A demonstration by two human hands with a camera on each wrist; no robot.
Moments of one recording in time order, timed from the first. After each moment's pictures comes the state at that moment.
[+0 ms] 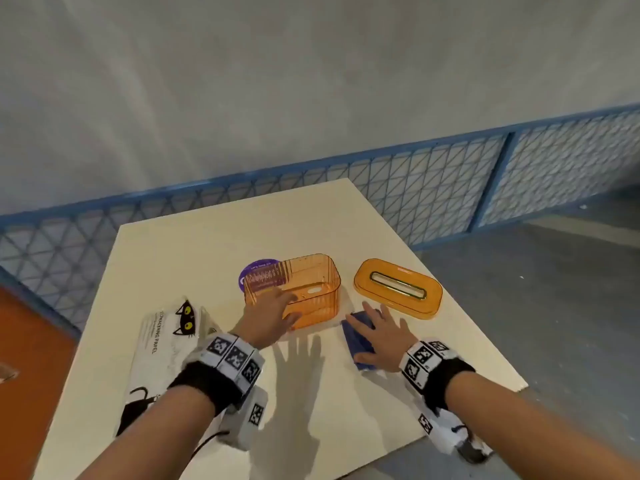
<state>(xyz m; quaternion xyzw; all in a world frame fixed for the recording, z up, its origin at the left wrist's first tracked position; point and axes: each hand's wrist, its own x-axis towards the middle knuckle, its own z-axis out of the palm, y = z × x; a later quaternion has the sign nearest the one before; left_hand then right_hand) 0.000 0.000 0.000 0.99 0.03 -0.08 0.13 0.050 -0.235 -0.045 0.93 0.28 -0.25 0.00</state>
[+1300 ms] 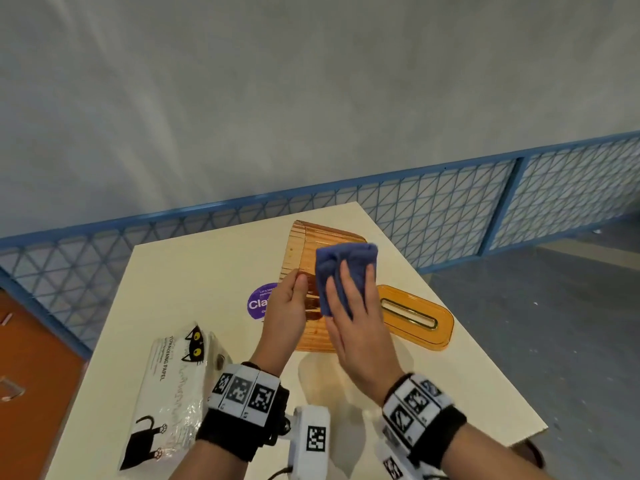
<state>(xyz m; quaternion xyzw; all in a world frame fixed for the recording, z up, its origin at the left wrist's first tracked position) -0.001 -0.047 0.073 0.76 0.10 0.20 0.61 0.016 -0.177 0.035 0.90 0.33 0.23 -0.15</state>
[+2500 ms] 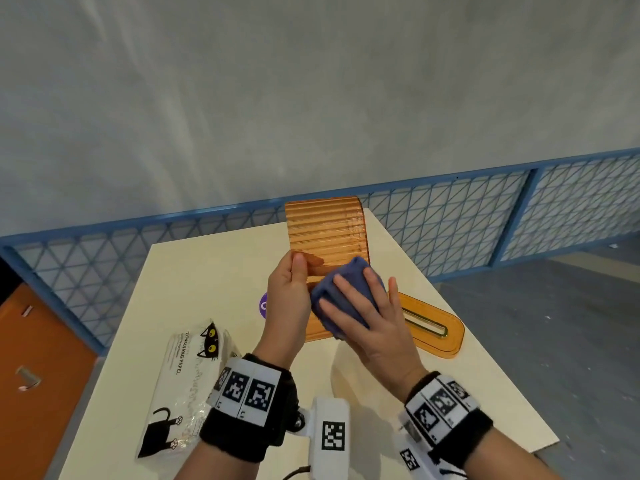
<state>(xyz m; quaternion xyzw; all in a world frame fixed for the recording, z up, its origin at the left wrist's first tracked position) -0.017 -0.053 0.120 0.67 0.12 0.27 0.68 0.026 -0.187 0.042 0.80 0.45 0.36 -0.13</state>
